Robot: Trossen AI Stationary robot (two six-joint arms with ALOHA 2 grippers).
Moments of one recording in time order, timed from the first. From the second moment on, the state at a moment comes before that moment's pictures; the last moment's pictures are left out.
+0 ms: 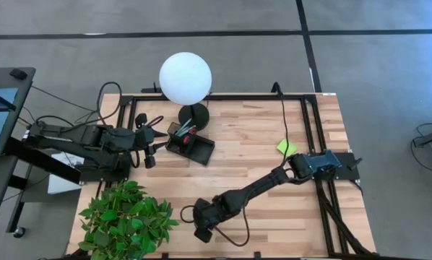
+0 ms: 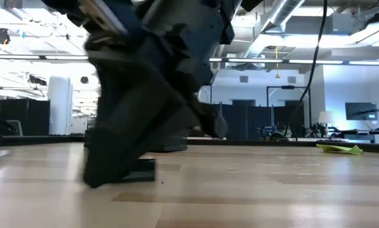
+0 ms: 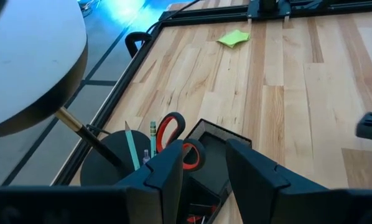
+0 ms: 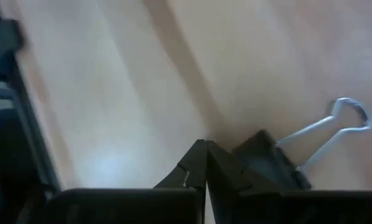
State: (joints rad) left arm -0.15 0.74 0.81 -0.59 -0.46 -0.05; right arm 0.42 2.40 1.86 -0.52 -0.04 0.89
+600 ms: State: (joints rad) left arm -0.15 0.74 0.81 -0.59 -0.46 -0.05; right arm 0.38 2.33 1.86 -0.80 0.12 0.84
